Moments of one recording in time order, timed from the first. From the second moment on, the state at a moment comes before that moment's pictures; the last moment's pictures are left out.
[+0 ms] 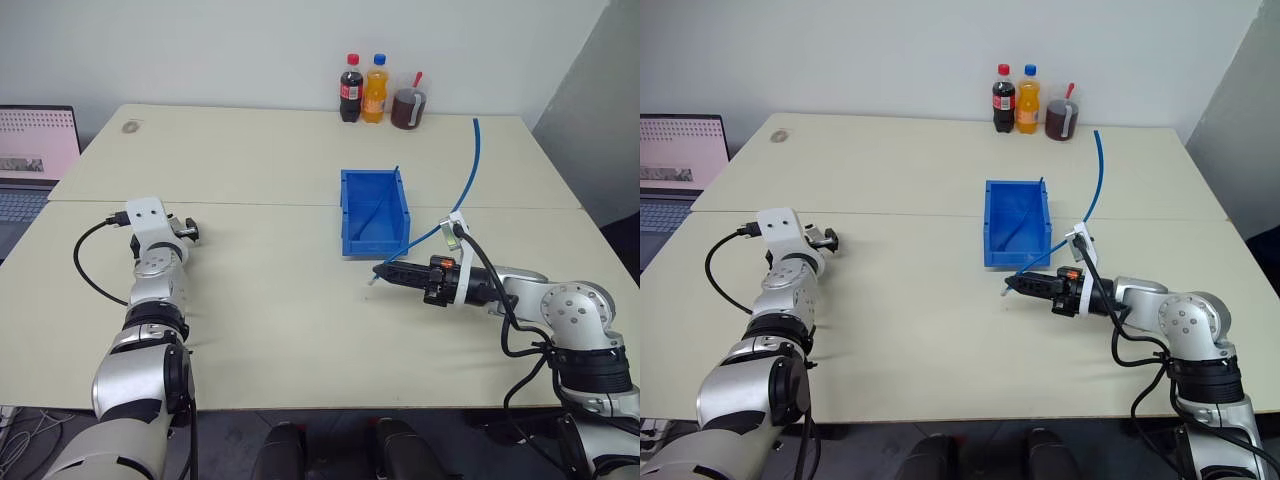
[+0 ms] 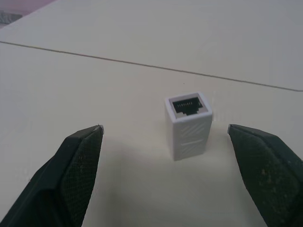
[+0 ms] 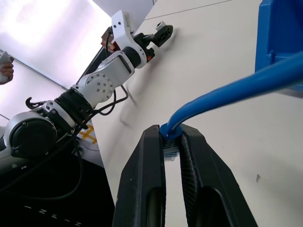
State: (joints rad) left arm -0.85 0.49 0.30 1.15 -0.14 -0.03 0.03; right arm -0.49 -0.51 -0.09 -0.14 1.14 1.17 0.51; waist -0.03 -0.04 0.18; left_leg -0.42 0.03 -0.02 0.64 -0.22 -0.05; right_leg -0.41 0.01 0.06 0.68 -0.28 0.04
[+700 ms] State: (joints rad) left arm -0.90 0.51 0.29 1.22 -0.13 -0.05 -0.03; right arm -0.46 -0.50 -0.11 -0.16 1.14 1.18 0.47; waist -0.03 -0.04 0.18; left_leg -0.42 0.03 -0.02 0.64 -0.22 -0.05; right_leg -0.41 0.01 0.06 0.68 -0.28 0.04
